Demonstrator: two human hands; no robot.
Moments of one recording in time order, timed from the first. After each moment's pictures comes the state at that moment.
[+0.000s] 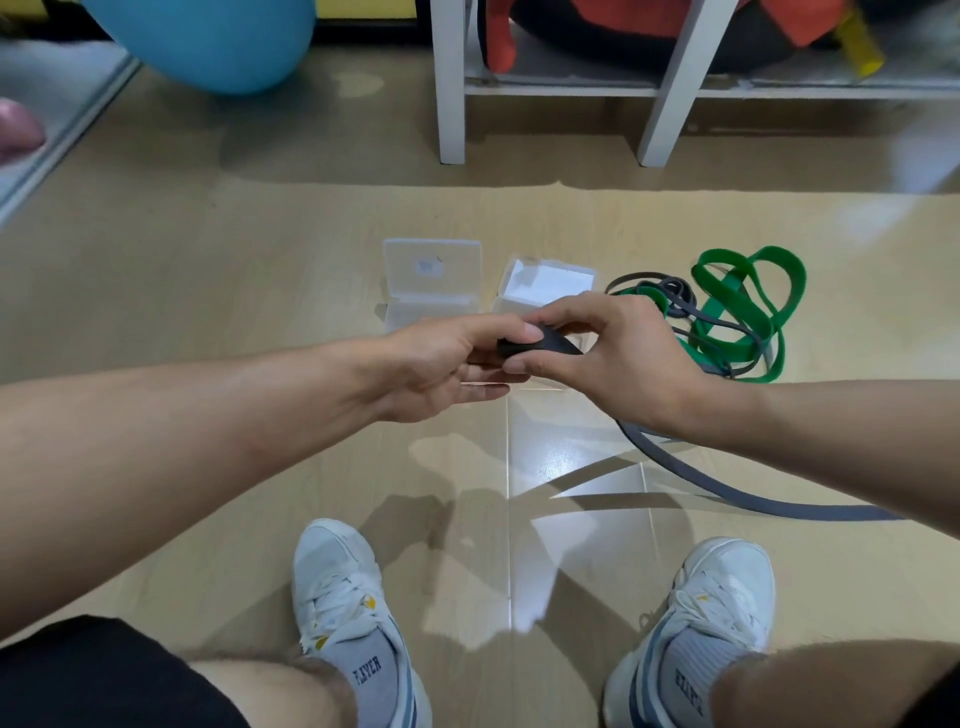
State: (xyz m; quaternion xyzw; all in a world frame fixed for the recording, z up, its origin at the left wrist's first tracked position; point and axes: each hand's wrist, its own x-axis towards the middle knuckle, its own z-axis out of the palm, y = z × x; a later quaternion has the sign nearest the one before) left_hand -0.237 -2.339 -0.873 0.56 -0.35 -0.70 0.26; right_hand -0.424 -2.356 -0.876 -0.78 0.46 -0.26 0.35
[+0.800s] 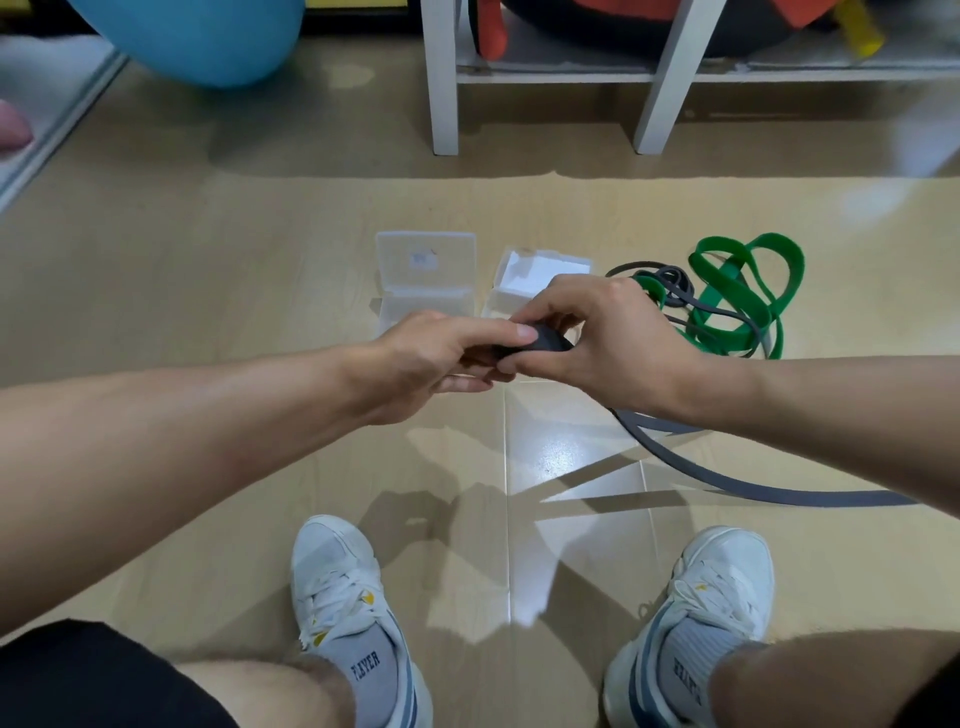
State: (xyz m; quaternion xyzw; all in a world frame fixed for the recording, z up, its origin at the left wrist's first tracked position) left_hand -0.234 -2.339 -0.883 0.60 -0.40 -0.64 0.27; right_hand -0.425 -2.366 -0.876 -0.84 0.41 -0.22 0.26
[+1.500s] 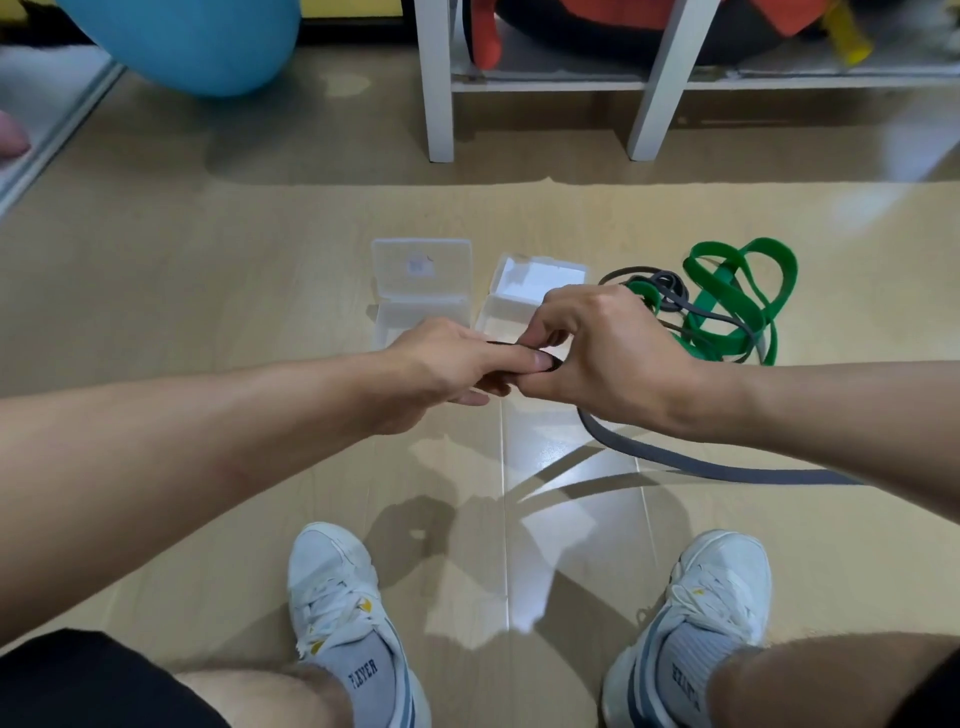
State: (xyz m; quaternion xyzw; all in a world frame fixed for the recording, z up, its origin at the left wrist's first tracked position) left_hand -0.246 -2.337 -0.878 0.63 -0.47 -0.59 0.21; right_hand -0.425 -2.364 -0.877 -0.86 0.41 -0.22 0.20
